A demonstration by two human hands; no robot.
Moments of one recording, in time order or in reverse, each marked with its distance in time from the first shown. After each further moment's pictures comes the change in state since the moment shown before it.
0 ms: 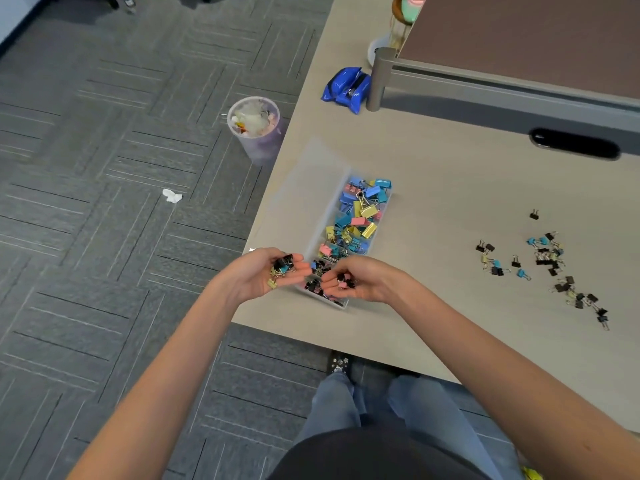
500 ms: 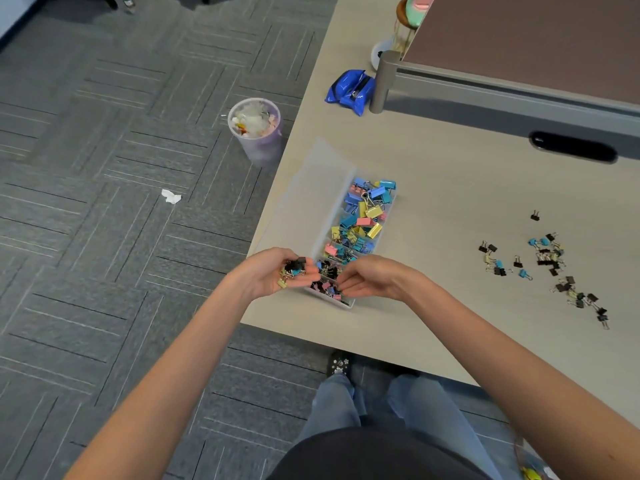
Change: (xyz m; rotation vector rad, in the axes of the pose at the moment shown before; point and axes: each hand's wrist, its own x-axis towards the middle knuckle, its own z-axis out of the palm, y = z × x) left_hand 0.006 0.001 0.002 0.116 0.003 -0.050; right_hand -0.008 -0.002 -0.003 -0.284 0.181 -0.048
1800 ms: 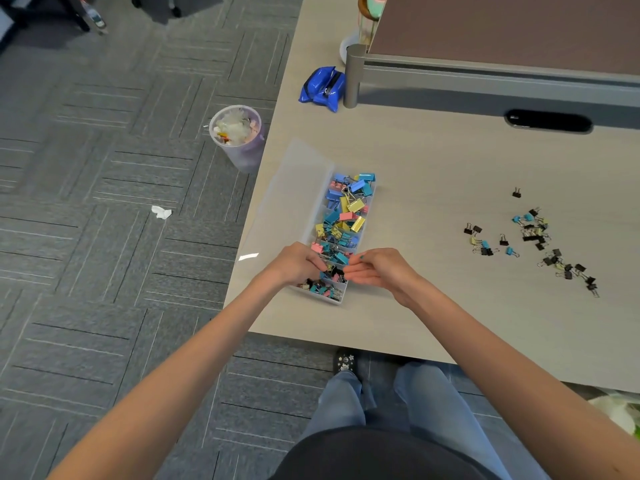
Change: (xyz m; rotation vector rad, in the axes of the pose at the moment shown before) left_hand 0.038 -0.008 0.044 1.178 0.141 0.345; right_hand -0.016 0.033 -0.025 0.386 0.197 -0.207
